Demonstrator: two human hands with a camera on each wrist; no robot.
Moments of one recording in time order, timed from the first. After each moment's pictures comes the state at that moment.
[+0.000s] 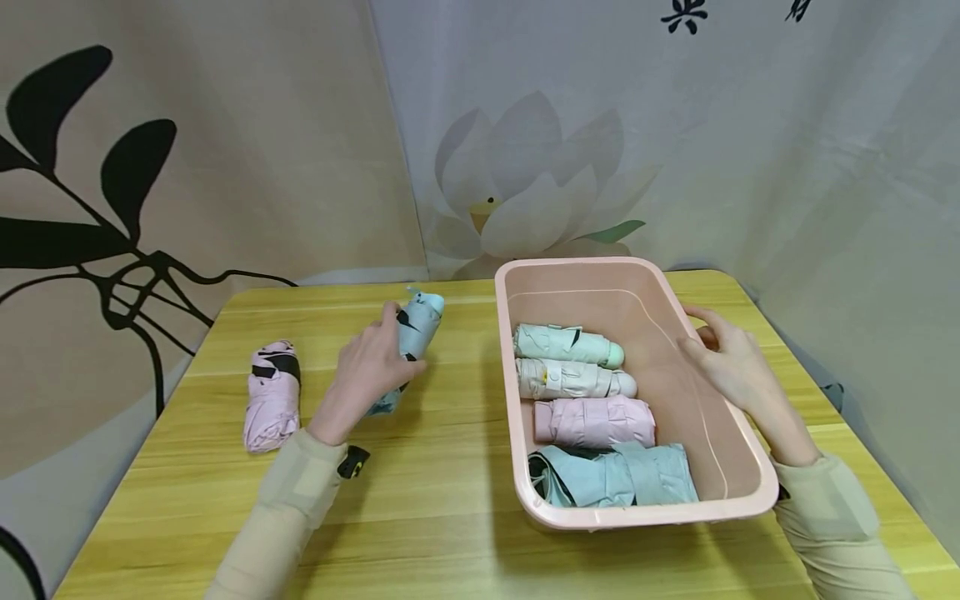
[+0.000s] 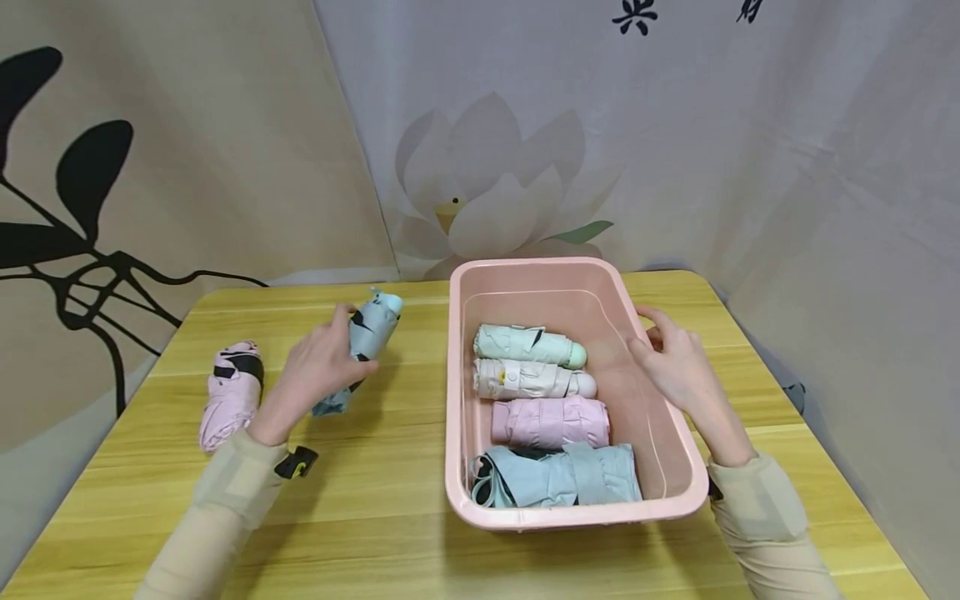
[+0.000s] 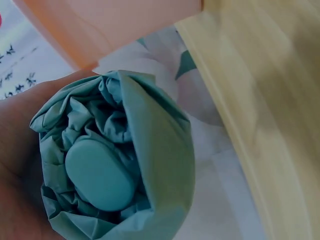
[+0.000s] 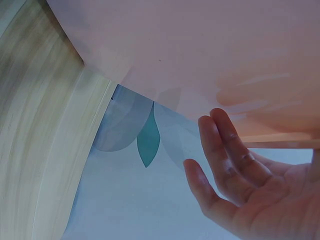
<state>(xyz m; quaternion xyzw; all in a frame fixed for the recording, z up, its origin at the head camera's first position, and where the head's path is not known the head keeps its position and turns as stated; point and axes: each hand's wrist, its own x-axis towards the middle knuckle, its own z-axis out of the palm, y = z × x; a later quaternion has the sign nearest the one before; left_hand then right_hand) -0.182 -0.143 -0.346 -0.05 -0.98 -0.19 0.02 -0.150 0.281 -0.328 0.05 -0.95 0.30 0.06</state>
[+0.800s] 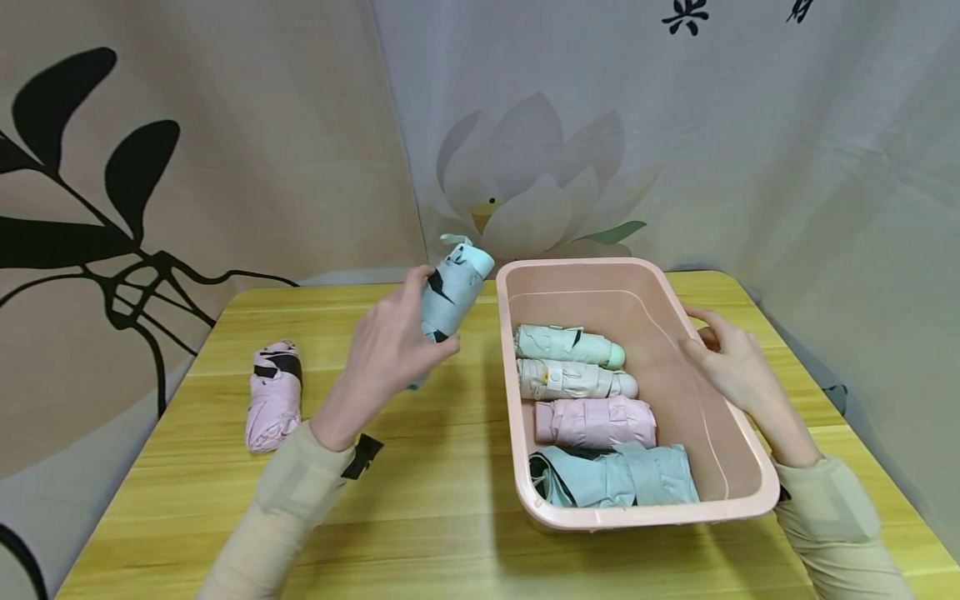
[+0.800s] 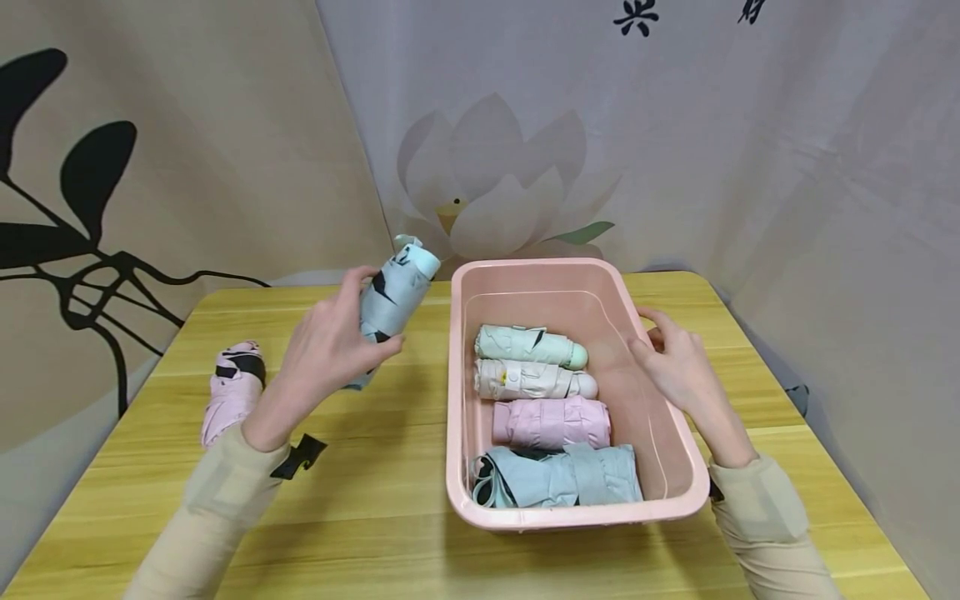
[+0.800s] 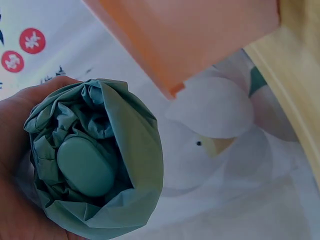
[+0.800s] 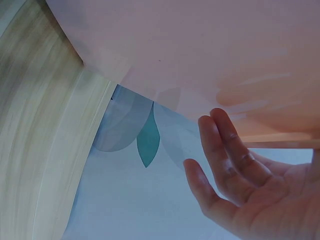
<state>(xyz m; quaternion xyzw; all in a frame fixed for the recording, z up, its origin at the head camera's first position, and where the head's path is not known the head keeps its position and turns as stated) -0.158 -0.108 -0.291 -0.15 -0.94 -0.24 0.19 -0.149 0.280 -0.327 0.04 -0.95 0.30 0.06</state>
